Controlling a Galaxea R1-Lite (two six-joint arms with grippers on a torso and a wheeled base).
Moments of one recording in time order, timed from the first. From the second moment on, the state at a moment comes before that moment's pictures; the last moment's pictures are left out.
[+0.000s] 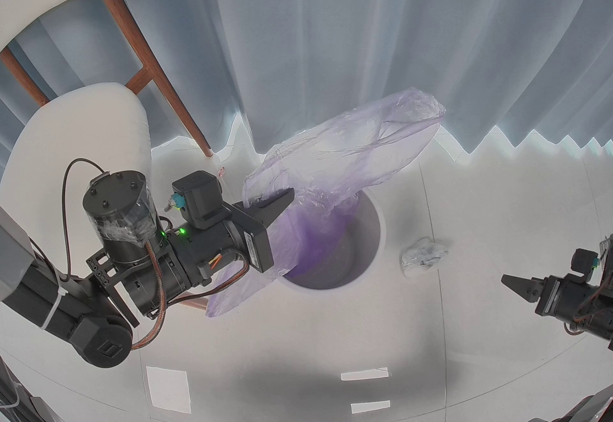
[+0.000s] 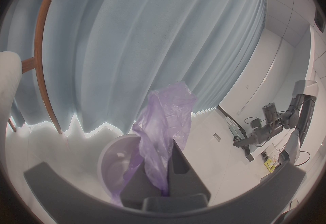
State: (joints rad) left arm -0.60 1.79 -0.59 -1.25 -0.17 -0.10; right arm 0.11 1.26 -0.17 -0.62 0.20 0.36
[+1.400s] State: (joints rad) left arm -0.56 1.79 -0.61 -1.25 -0.18 -0.10; right arm 0.23 2.14 -0.44 -1.55 0.15 0.36
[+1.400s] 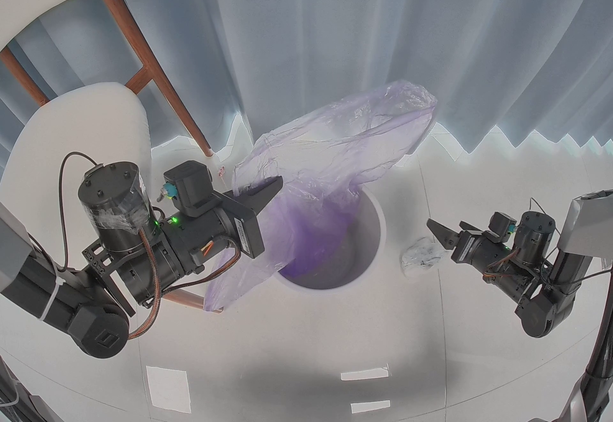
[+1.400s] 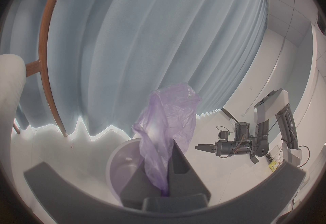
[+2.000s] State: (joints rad) left arm -0.59 1.81 -0.60 -1.25 -0.18 -0.10; right arm 0.40 2.18 -0.69 -1.55 0.15 0.35
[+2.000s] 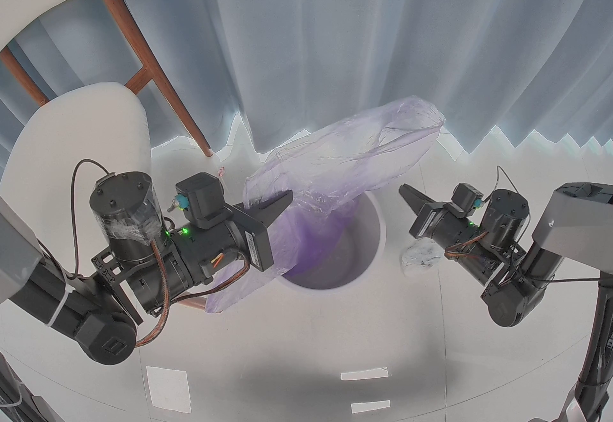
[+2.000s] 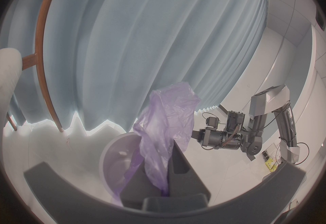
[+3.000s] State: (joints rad) left arm -0.58 1.93 -0.61 -1.35 -0.17 -0.09; right arm 0.70 1.99 -0.24 -1.55 0.15 0.44
